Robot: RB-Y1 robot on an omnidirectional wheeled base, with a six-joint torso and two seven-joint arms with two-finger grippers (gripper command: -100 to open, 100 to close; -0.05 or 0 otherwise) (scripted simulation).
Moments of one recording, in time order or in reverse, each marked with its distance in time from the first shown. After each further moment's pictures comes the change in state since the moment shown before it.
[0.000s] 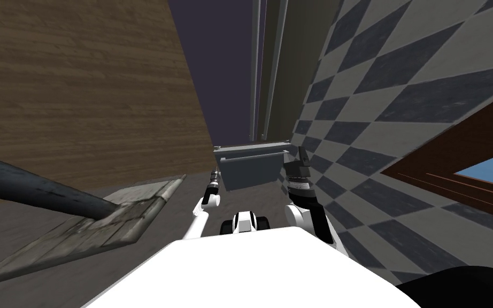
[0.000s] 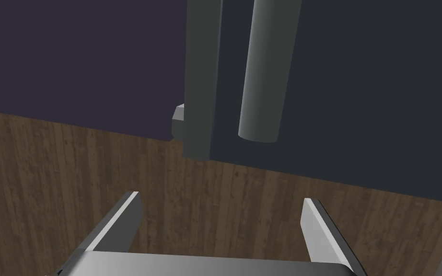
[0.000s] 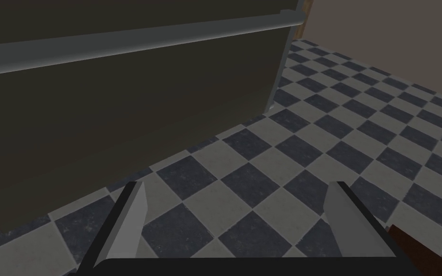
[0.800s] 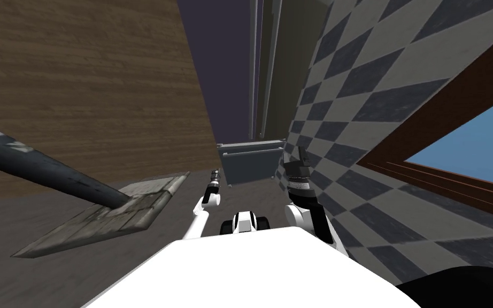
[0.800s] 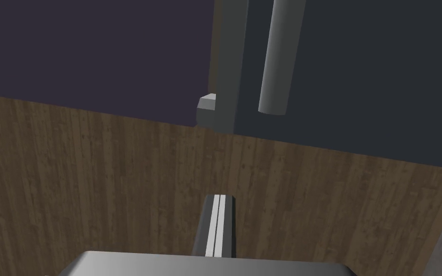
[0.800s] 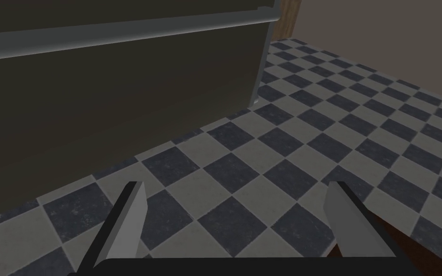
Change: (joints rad) left arm -0.002 -0.001 -0.008 -0.021 -0.002 0.020 0.001; right arm 0.000 0.000 0.000 0.000 0.000 0.000 0.000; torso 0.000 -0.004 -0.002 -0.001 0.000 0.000
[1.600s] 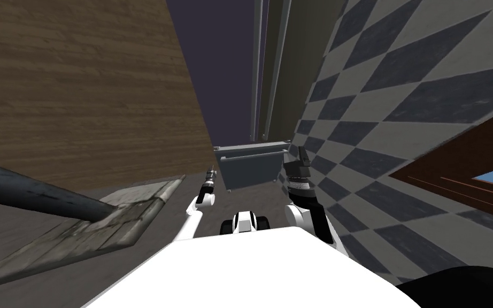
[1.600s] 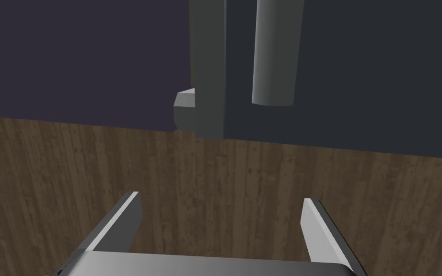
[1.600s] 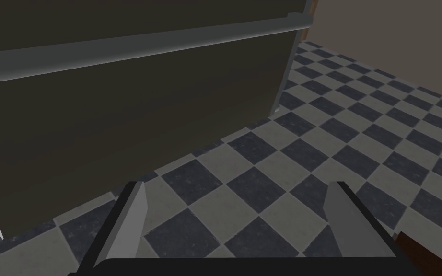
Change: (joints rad) left arm -0.006 0.092 0.012 0.013 0.005 -0.017 0.002; right arm 0.001 0.000 0.000 0.000 0.000 0.000 0.000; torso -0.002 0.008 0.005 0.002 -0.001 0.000
